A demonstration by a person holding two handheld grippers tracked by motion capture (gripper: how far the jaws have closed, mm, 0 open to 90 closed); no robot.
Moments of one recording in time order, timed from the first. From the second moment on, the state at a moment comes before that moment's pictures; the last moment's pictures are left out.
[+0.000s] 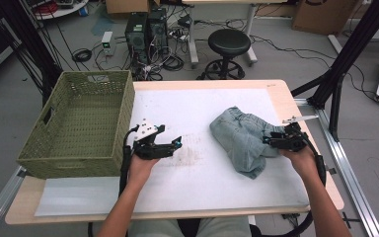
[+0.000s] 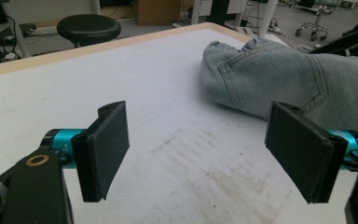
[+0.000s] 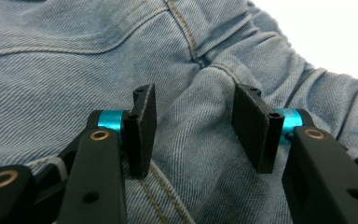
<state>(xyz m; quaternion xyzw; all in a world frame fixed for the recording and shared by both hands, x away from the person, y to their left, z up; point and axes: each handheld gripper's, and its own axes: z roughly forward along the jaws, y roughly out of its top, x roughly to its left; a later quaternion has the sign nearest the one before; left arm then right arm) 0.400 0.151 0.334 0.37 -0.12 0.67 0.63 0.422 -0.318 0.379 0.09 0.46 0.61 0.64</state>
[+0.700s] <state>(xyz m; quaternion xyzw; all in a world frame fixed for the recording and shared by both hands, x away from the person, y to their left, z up) 0.403 0.151 0.336 0.38 -0.12 0.66 0.64 0.395 -0.314 0.369 0.02 0.44 0.63 0.64</state>
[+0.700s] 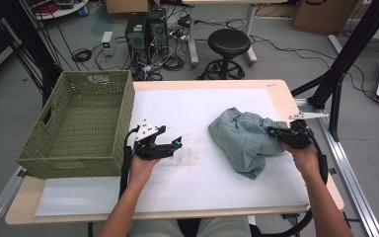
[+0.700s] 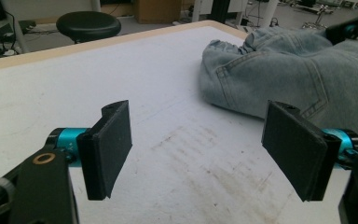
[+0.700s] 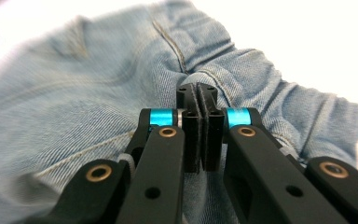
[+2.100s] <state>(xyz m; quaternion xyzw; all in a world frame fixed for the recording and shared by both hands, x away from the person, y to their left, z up) 0.404 0.162 0.332 0.37 -0.11 0.66 0.65 0.399 -0.249 0.414 0.05 0.49 0.61 0.62</state>
